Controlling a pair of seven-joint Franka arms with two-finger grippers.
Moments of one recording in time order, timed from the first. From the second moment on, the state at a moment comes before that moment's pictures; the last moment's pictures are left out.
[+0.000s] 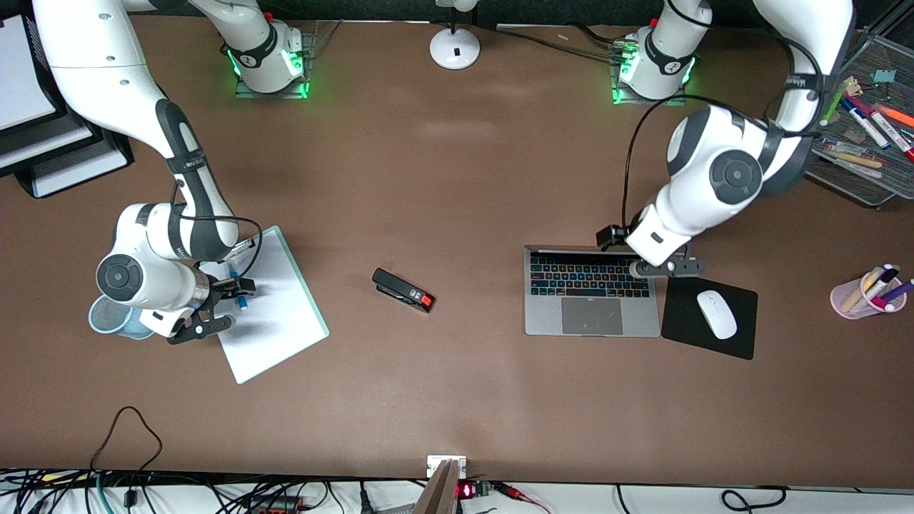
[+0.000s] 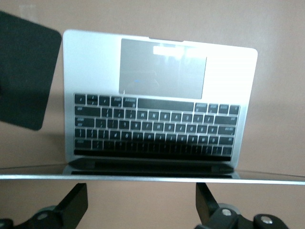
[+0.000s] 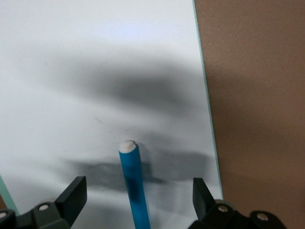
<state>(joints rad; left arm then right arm) 0.06 0.30 -0.36 -1.94 -0.02 2.17 -0.36 0.09 0.68 -0.06 -1.67 0.00 2.22 -0.28</state>
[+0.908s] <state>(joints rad) 0.06 0.60 -0.34 -1.77 -0.02 2.33 -0.36 0.09 0.70 -0.06 -1.66 0.00 2.26 -0.33</state>
